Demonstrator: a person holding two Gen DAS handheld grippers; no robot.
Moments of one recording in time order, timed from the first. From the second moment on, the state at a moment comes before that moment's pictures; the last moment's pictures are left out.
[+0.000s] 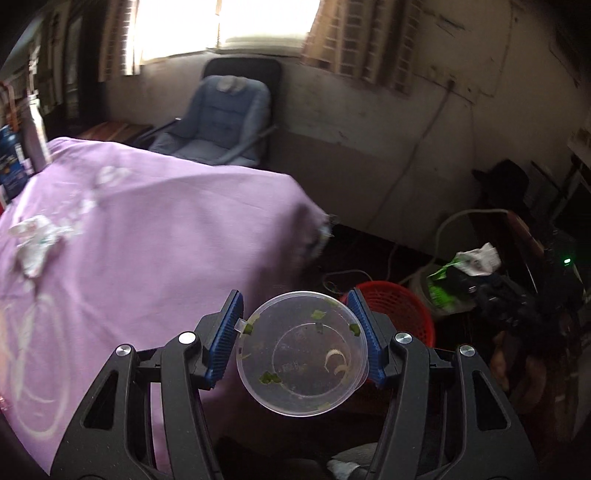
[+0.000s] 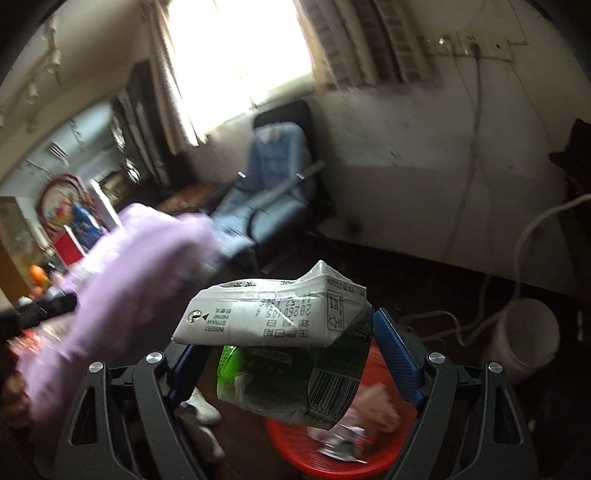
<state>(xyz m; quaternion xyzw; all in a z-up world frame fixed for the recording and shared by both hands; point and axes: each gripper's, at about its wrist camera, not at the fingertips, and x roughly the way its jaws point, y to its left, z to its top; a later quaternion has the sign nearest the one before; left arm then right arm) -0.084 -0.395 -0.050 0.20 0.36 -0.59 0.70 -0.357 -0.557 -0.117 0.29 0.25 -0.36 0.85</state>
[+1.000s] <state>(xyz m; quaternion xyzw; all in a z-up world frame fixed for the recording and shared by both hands) -0.173 -0.505 -0.108 0.28 0.39 -0.62 0.62 -0.424 -0.589 -0.156 0.39 0.18 -0.41 0.80</state>
